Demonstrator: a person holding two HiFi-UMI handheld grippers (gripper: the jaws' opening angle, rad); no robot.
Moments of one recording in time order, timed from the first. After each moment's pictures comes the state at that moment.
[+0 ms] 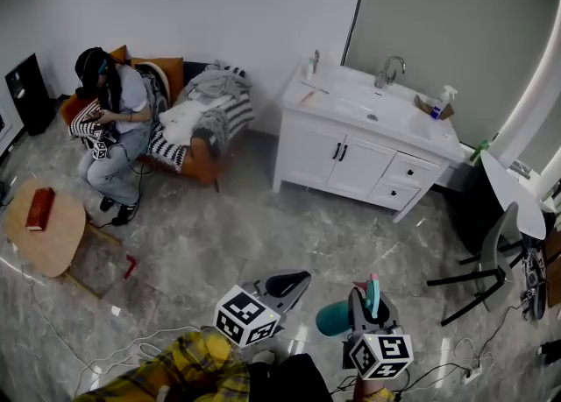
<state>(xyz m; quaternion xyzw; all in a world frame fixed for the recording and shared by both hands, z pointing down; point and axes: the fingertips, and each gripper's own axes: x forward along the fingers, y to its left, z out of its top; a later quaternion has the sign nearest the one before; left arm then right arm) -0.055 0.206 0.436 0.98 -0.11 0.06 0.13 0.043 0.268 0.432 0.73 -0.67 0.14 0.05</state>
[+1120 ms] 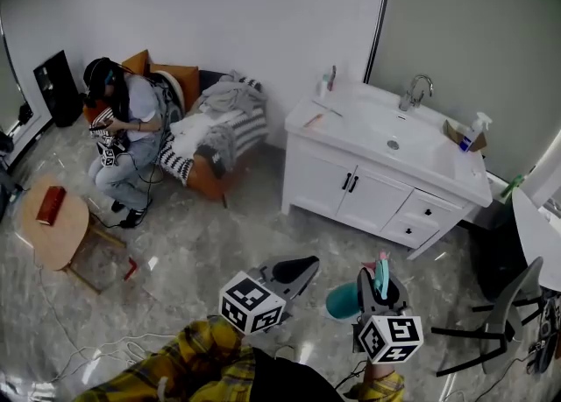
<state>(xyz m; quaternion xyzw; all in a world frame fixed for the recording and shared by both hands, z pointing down) 0.139 0.034 0.410 0.97 -0.19 0.03 0.13 0.247 0.069 0.411 0.67 -0.73 0.11 0.04</state>
